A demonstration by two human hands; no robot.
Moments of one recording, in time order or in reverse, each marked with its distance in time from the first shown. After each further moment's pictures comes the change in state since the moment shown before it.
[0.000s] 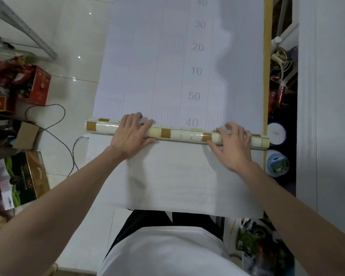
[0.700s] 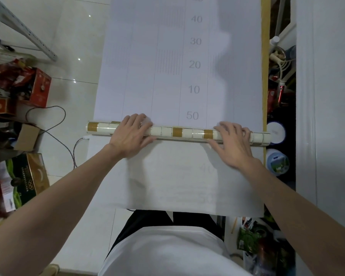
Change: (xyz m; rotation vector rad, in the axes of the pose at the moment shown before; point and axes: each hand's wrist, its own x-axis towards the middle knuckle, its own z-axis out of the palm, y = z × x) left_hand 0.003 -0.002 -0.007 -0.037 -0.042 0.042; right_hand 0.006 0.003 -0.008 0.037 -0.060 -0.063
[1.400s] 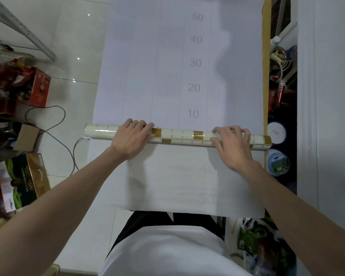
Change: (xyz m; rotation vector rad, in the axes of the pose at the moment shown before) left_hand -0.002 0.003 0.006 0.046 0.015 -0.004; right_hand -0.003 -0.007 -0.001 0.018 0.013 0.005
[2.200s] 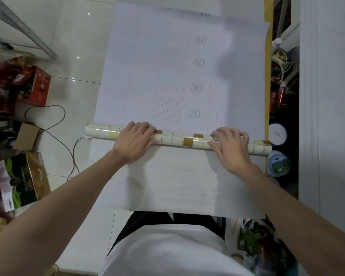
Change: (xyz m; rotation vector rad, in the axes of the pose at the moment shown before) left_hand -0.008 0.001 0.006 -0.001 -0.008 0.031; right_hand -0.005 -0.008 0.002 0.023 -0.001 -0.017
